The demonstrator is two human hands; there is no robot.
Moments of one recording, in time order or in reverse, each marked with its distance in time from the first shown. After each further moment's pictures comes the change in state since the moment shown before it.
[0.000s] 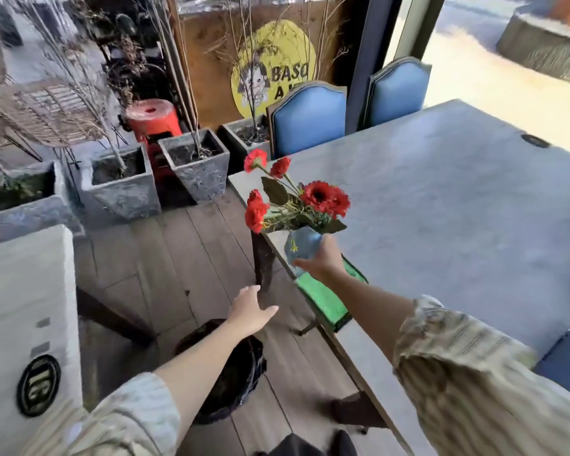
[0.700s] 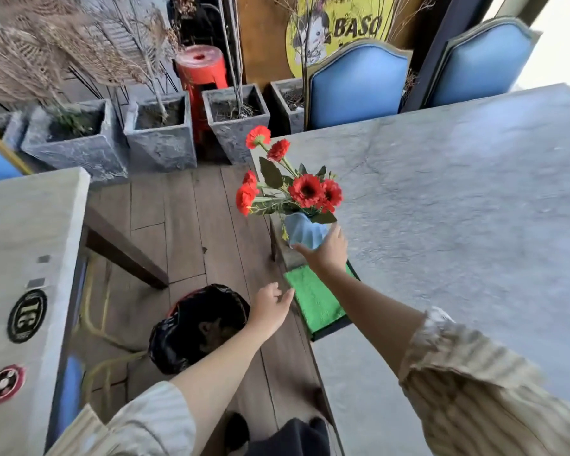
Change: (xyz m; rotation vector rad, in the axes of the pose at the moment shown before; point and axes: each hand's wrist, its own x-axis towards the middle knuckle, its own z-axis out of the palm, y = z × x) left_hand 0.024 0.067 0.088 -0.479 0.178 -0.274; right_hand 0.067 0.048 0.017 -0.139 -0.095 -0.071
